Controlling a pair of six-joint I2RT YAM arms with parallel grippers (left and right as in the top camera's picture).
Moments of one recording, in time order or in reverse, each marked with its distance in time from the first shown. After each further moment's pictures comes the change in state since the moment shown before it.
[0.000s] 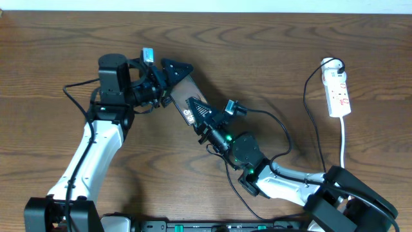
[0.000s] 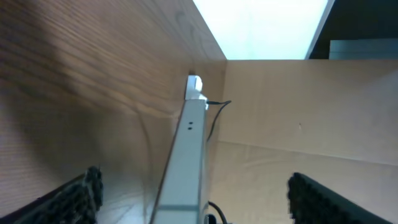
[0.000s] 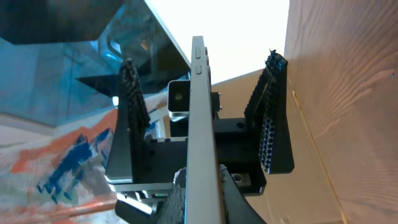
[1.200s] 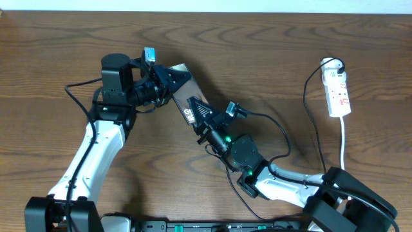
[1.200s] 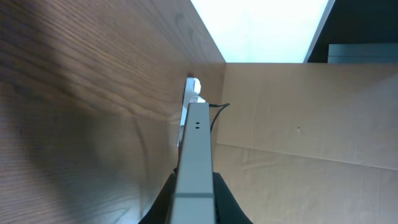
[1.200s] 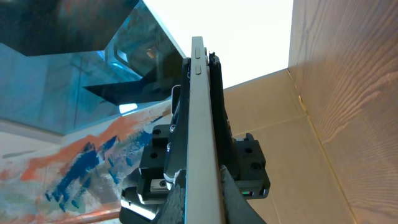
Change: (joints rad) left arm -0.008 0.000 0.000 0.014 -0.014 -0.024; right arm 0.016 0.000 0.000 0.005 0.054 0.022
